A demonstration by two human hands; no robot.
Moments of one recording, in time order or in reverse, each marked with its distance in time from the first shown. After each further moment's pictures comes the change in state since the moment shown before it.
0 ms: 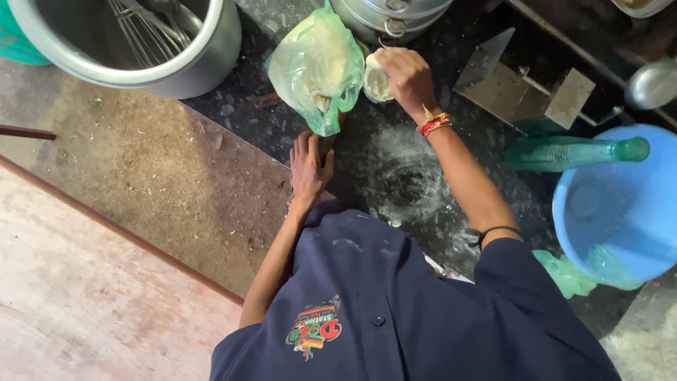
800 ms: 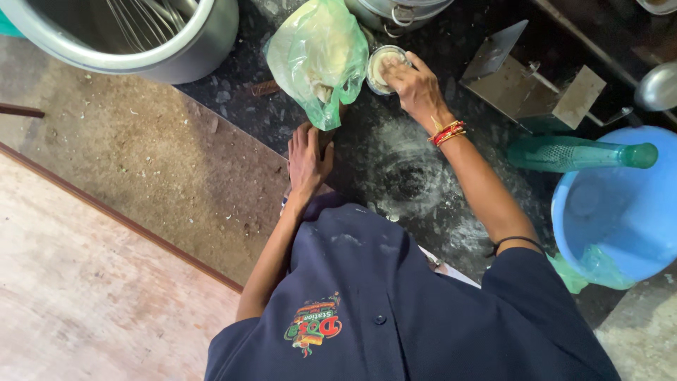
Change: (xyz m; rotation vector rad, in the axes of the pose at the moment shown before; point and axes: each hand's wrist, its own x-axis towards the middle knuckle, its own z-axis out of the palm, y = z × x) left_hand 0.000 -0.001 0.001 0.024 -0.008 -0.011; right_hand -0.041 0.006 0.005 -0.045 -0.289 -0.033
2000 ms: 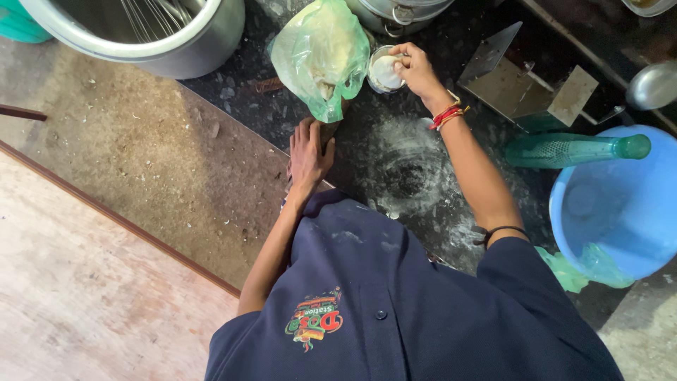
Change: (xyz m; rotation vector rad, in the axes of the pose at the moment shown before) left_hand -0.003 0.001 -0.004 -0.052 0.013 0.020; right_hand -0.003 0.044 0.058 1.154 -0.068 0.833
